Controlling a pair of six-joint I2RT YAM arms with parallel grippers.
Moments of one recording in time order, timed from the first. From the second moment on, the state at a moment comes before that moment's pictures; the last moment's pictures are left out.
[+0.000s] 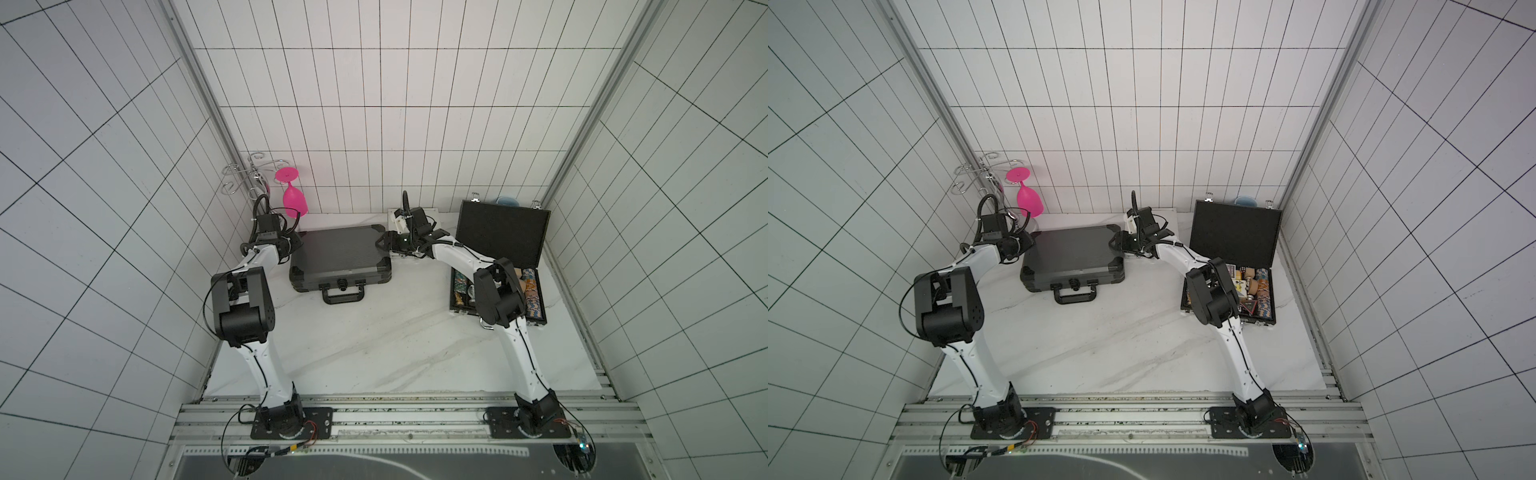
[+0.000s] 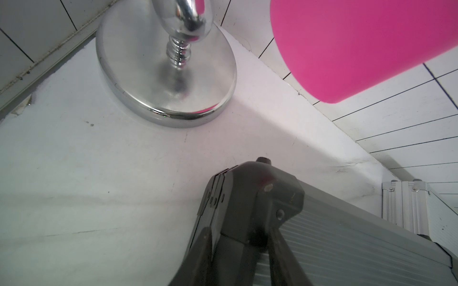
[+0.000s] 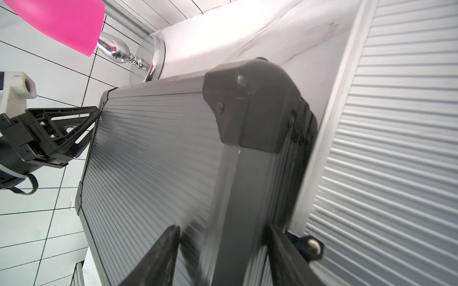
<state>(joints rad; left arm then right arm) 0.20 1.97 1.41 -0.19 0.20 -0.48 0.53 2.42 2.04 -0.30 -0.44 0.53</state>
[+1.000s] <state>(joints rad) -0.30 1.30 0.85 -0.54 0.02 -0.62 0.56 1.90 1.60 -0.20 -0.32 0.47</state>
